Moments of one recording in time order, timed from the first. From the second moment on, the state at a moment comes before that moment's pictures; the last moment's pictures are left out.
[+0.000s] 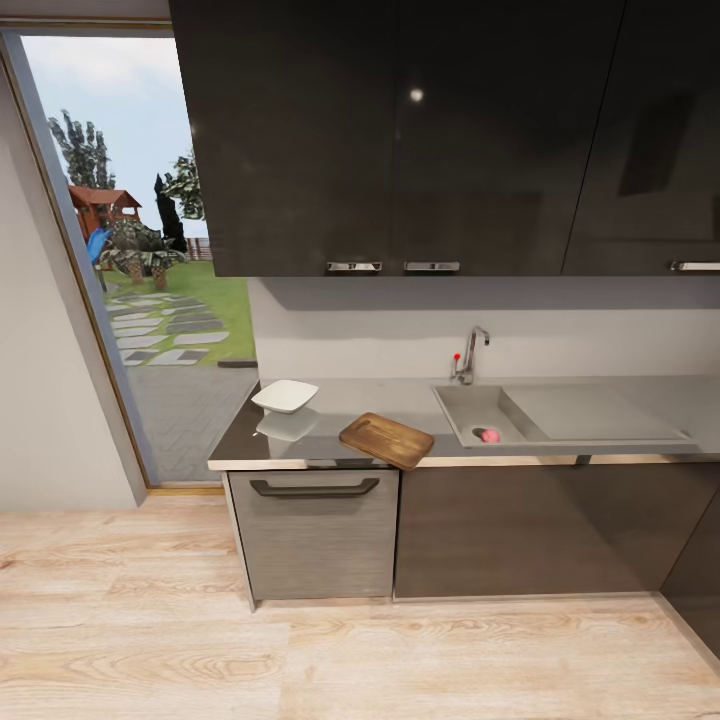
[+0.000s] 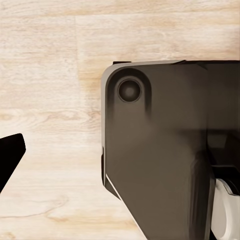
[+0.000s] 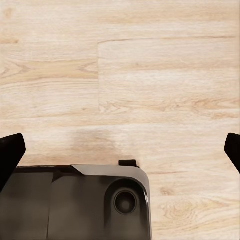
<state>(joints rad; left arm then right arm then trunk) 0.03 0.03 0.00 0.00 0.01 -0.31 0.00 -0.02 0.01 0.00 -0.09 -0.01 -0.52 -0.03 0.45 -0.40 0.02</state>
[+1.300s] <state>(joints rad) 0.03 0.02 0.00 0.00 0.01 -0.31 0.00 -0.02 0.01 0.00 -0.09 -0.01 -0.52 -0.03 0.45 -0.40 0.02</state>
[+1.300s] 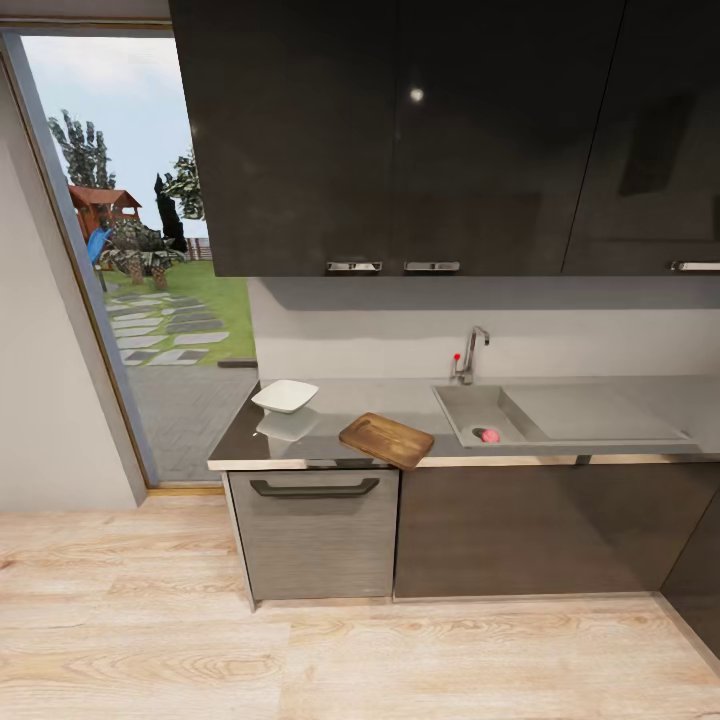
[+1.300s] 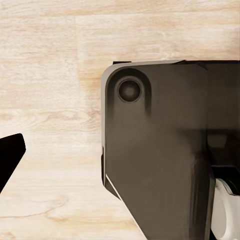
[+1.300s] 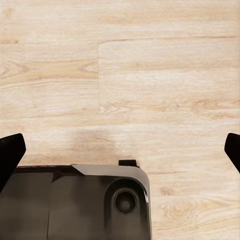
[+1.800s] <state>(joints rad) 0.03 0.03 0.00 0.00 0.01 -0.31 0.00 -0.02 0.01 0.00 -0.09 -0.01 -0.52 -0.03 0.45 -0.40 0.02</state>
